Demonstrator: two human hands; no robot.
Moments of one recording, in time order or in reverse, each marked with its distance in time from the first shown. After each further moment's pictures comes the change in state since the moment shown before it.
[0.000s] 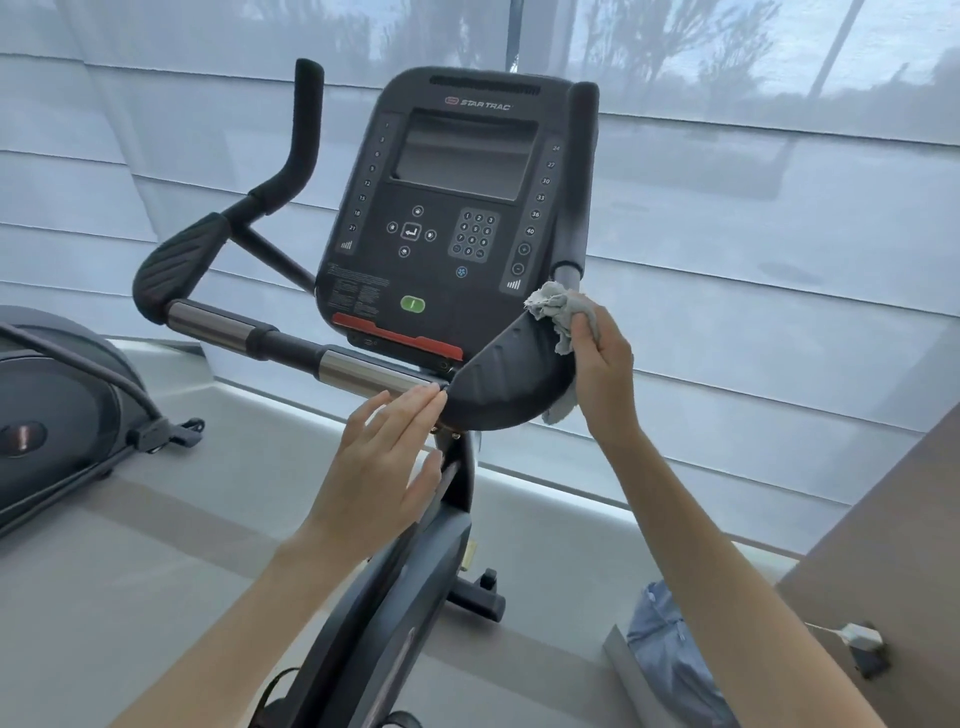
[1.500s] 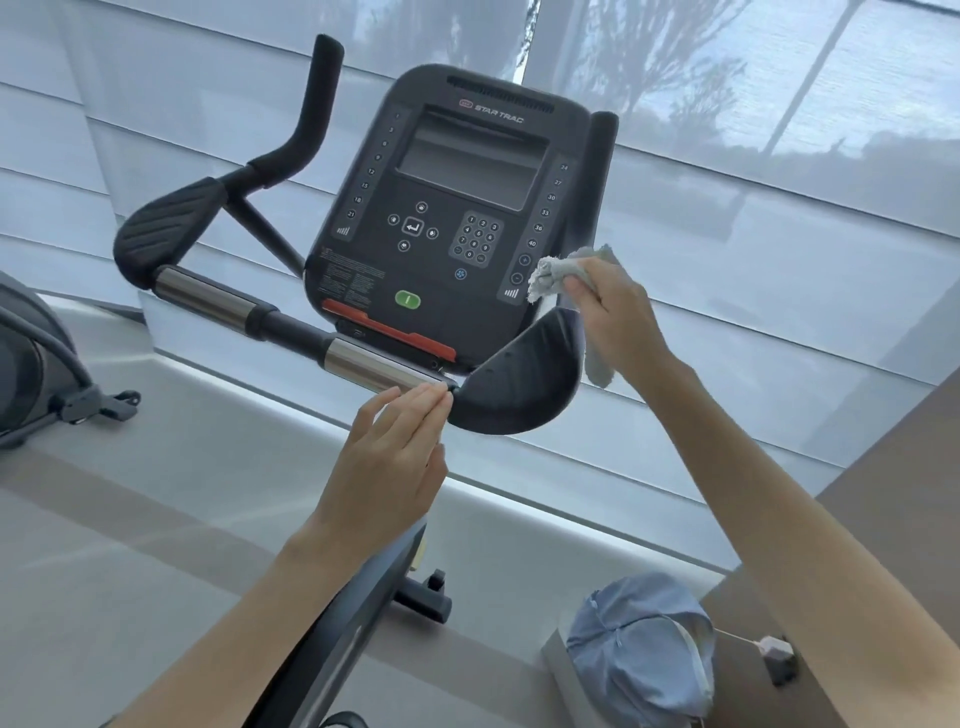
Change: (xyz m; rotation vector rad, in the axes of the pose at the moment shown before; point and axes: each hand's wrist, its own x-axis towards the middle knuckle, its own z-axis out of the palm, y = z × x) left_hand 0.000 0.002 -0.001 0.007 0.128 -0.020; right_hand 0.050 -0.068 -0.006 -0.647 -0.297 -0.328
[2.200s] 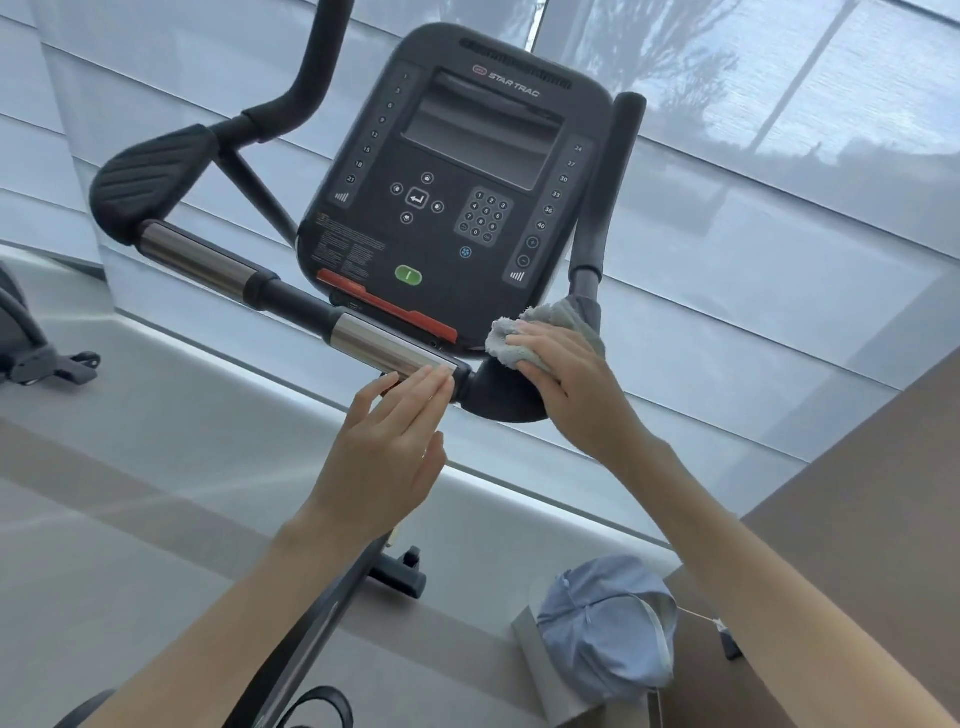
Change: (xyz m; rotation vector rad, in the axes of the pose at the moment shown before) left_hand -0.010 -0.015 0.005 -0.039 -0.004 0.004; right_hand -0.065 -0.031 0.041 -0.097 -0.123 -0.199
